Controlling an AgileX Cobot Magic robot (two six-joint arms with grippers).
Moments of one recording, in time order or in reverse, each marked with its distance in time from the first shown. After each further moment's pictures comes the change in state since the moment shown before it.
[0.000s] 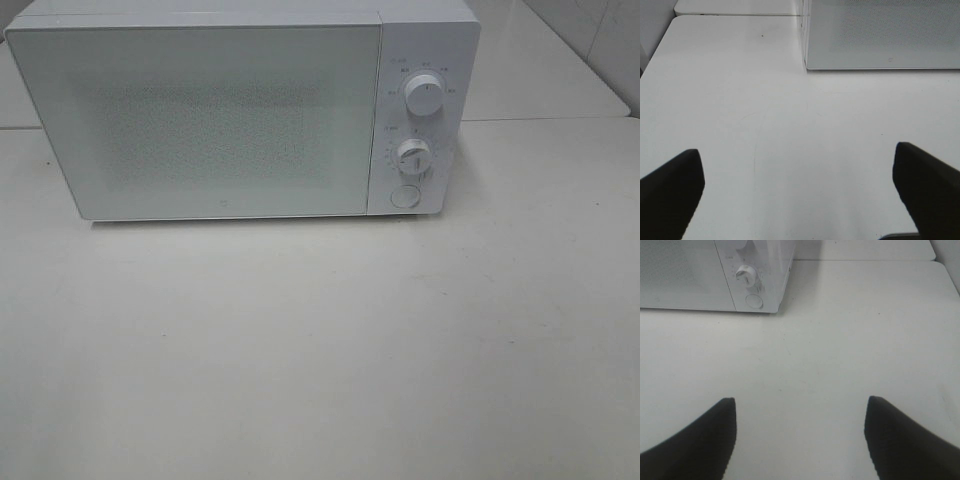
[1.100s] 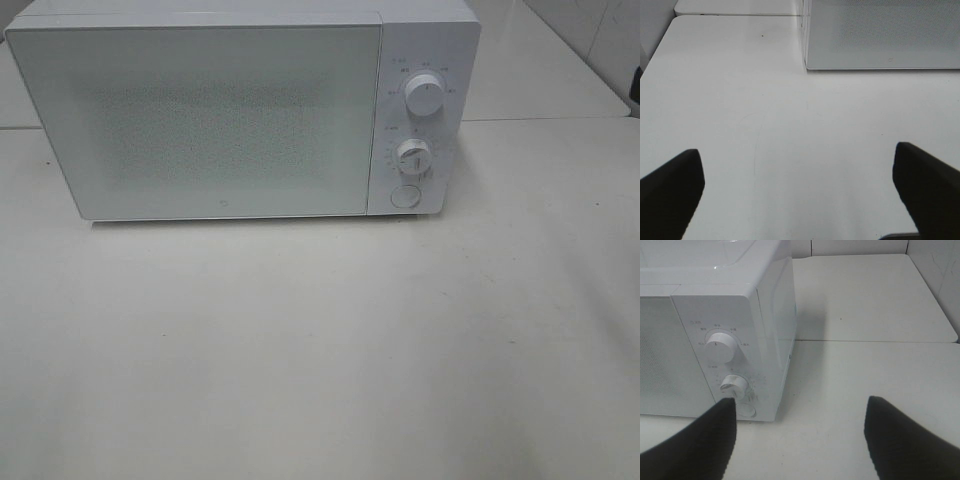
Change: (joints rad) left arm 0.000 0.000 0.000 0.000 0.000 0.000; right arm 0.000 0.784 0.042 0.000 -0.993 0.000
